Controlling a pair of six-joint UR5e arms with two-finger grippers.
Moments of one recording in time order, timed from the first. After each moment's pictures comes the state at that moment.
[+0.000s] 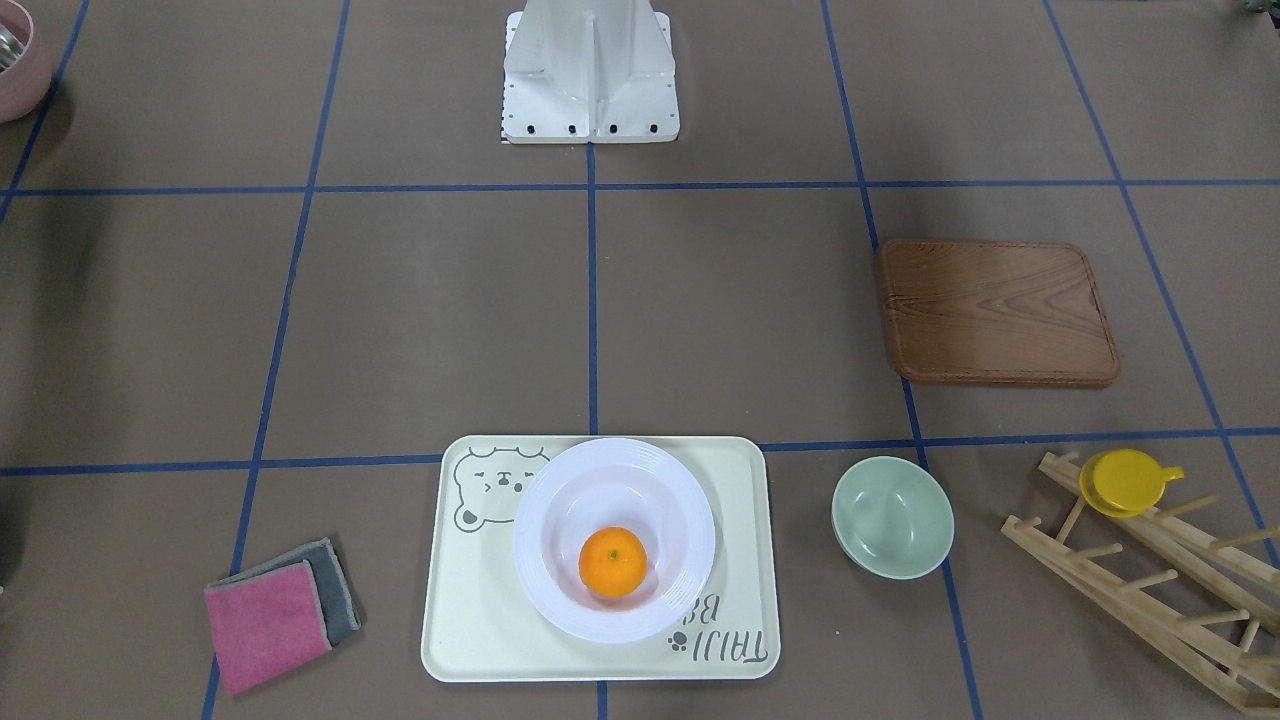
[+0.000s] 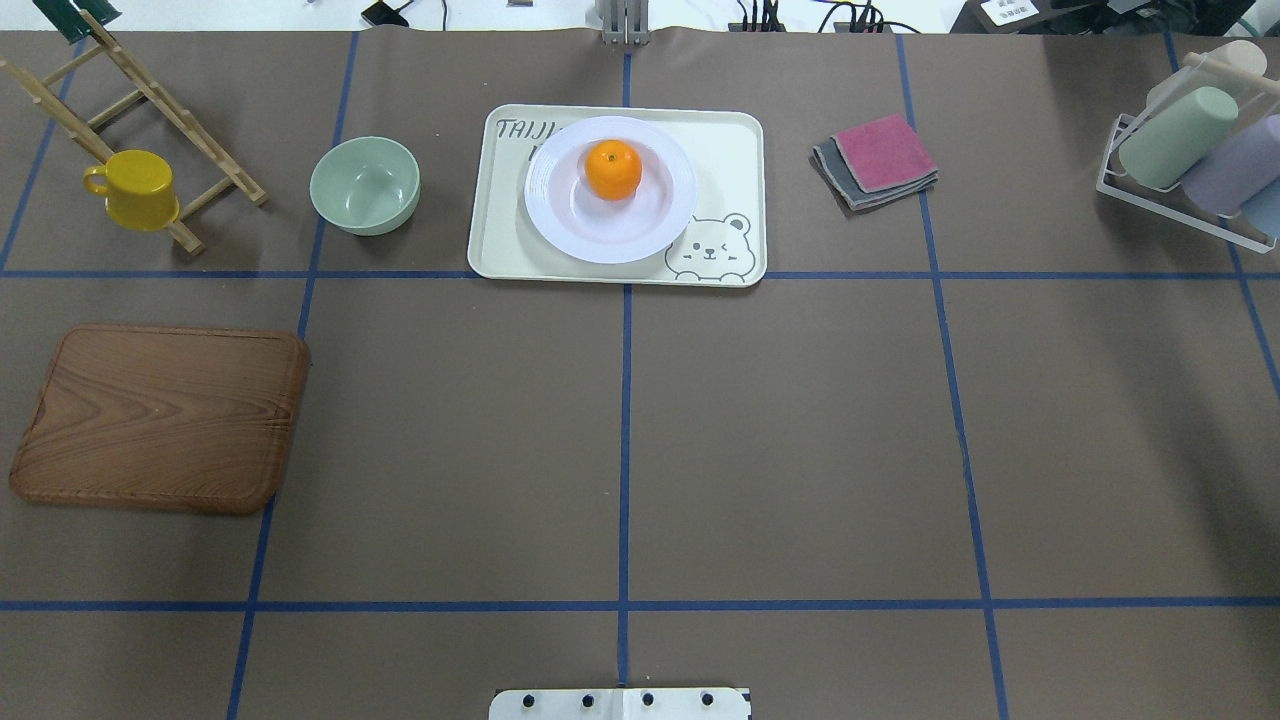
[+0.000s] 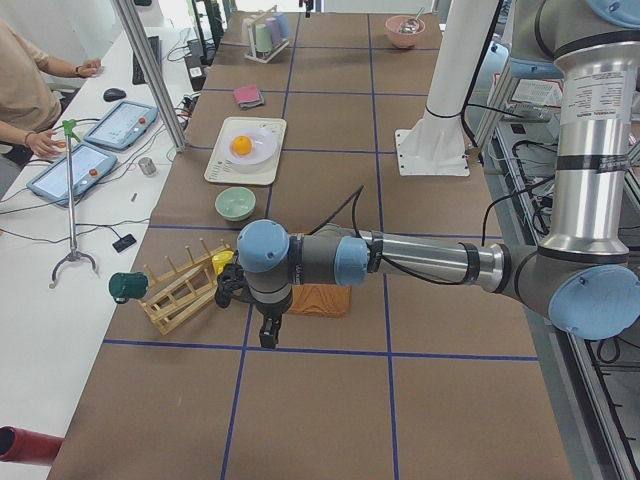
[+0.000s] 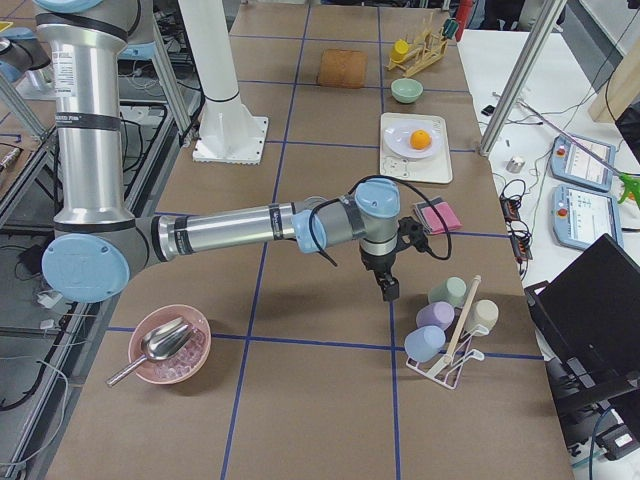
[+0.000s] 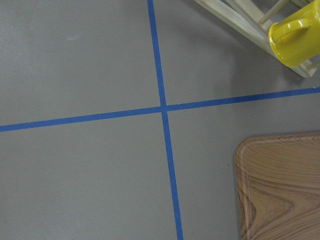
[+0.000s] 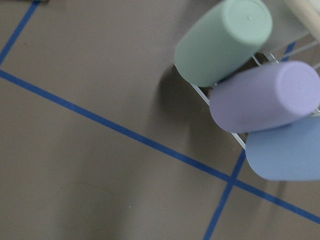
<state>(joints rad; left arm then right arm) -1.61 -1.54 -1.71 -1.48 -2.39 0.13 1.44 -1.60 1.74 -1.42 2.26 -0.12</state>
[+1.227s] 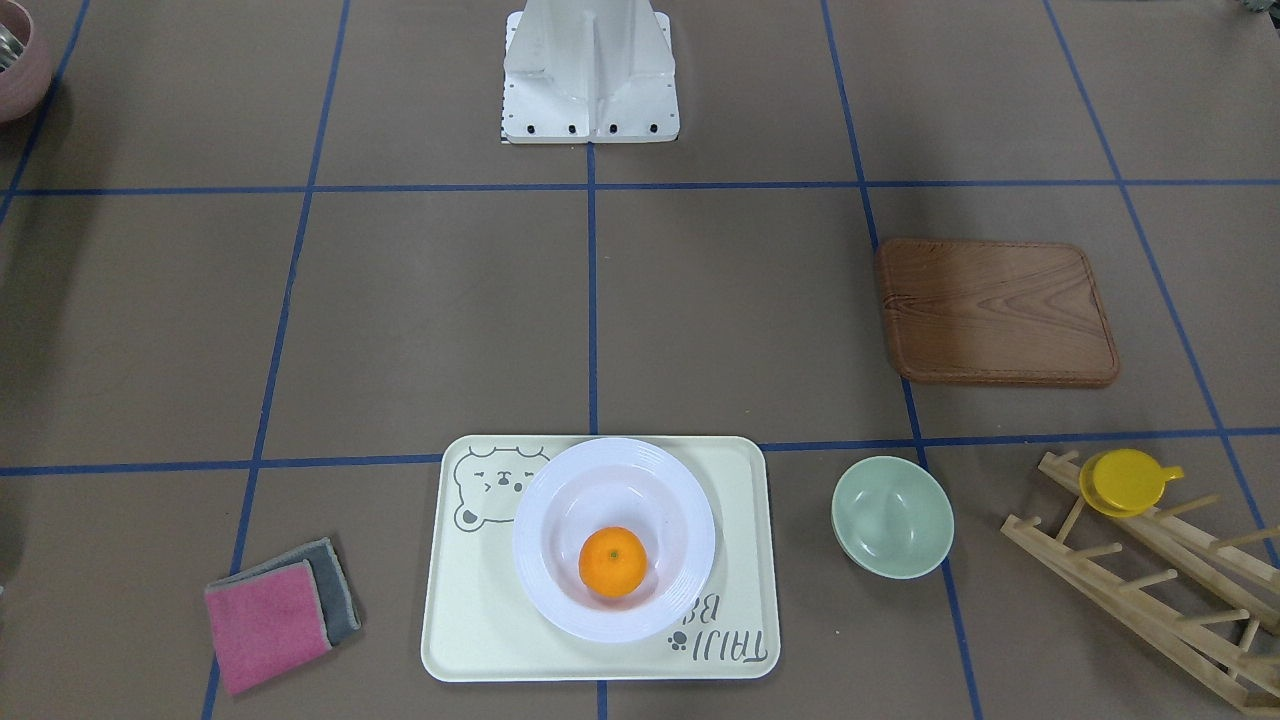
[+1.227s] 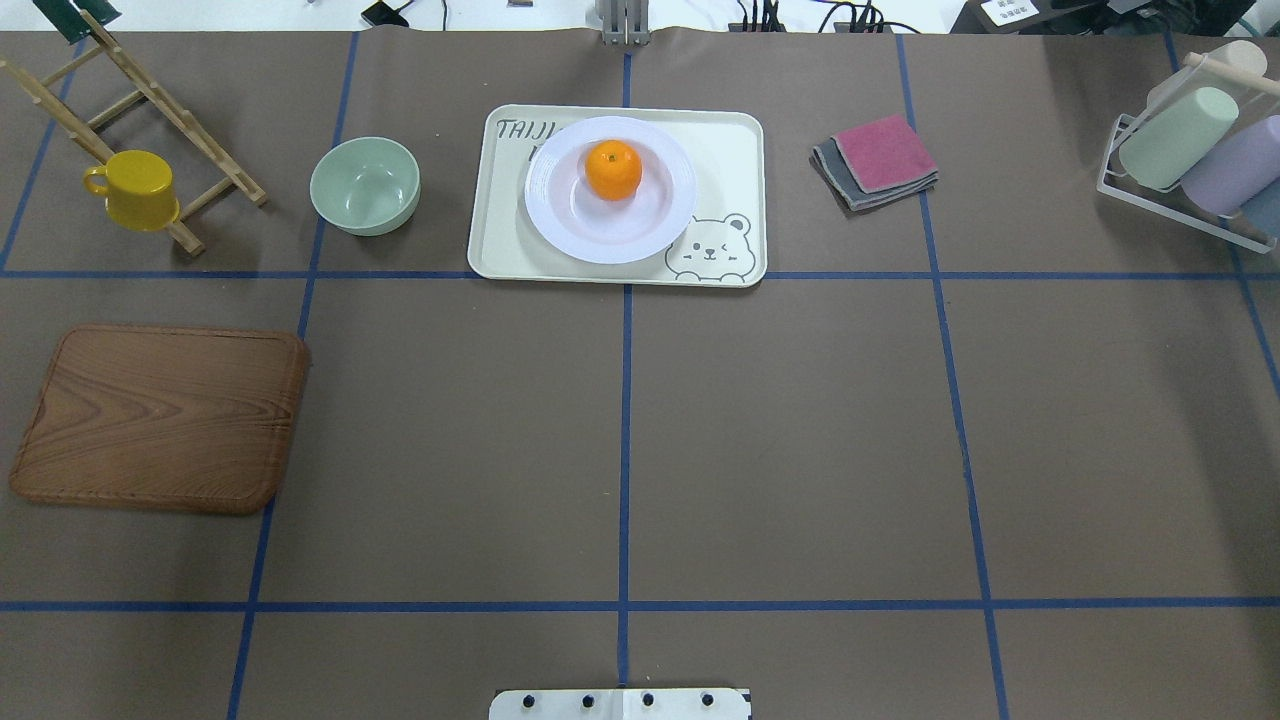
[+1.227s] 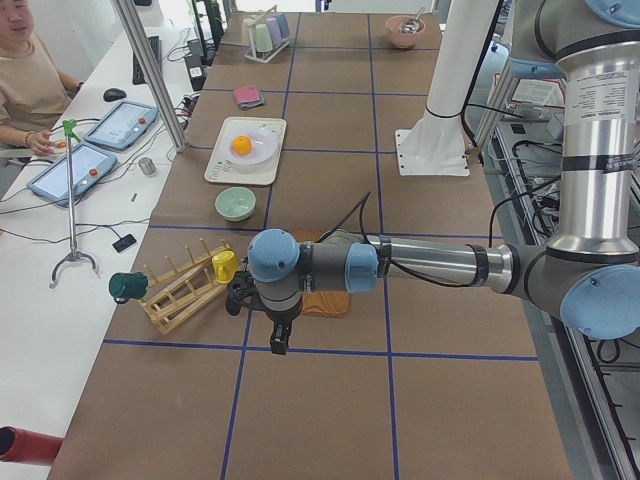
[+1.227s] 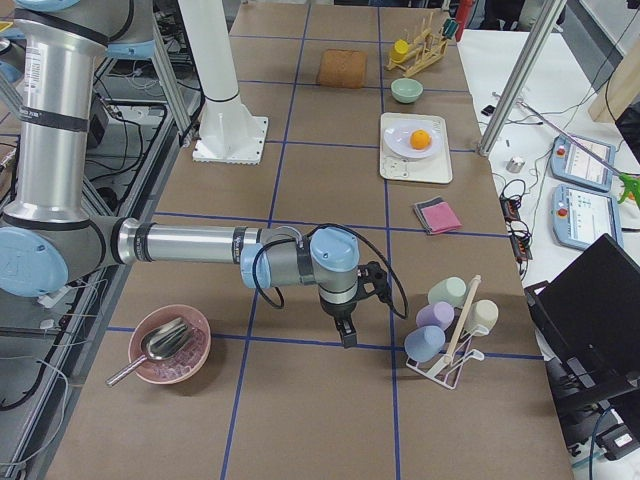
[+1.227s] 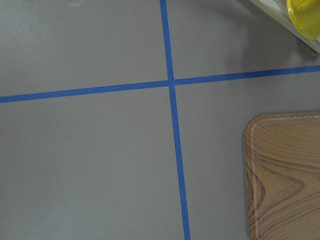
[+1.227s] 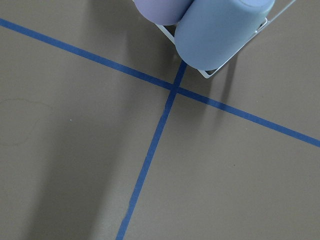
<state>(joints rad) -1.61 -1.51 -1.71 -1.49 -2.39 0.14 1.55 -1.75 1.75 -1.44 2.30 -0.23</state>
